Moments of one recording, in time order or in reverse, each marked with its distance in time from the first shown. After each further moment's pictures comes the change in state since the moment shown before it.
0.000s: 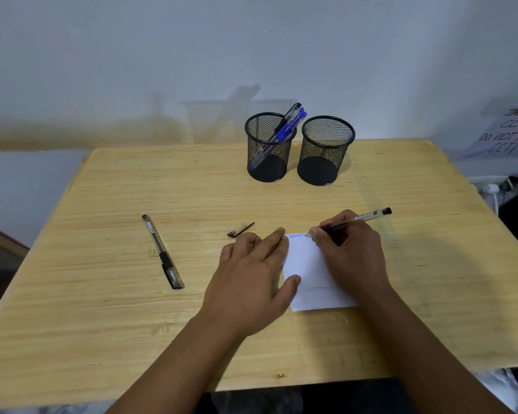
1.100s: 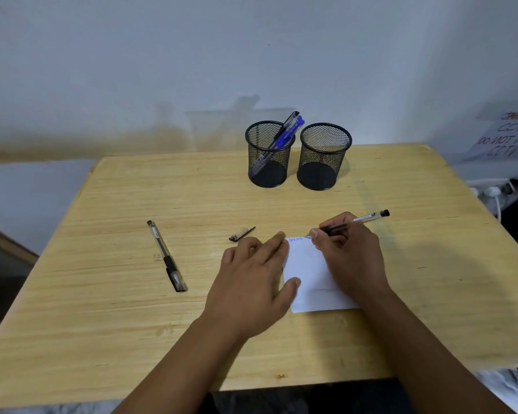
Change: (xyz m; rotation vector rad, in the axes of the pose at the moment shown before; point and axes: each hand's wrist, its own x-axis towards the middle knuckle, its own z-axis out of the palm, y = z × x) left_hand -0.002 0.000 0.001 0.009 0.012 -0.003; right_hand 0.000 -0.002 -0.001 0.085 -0.014 0.030
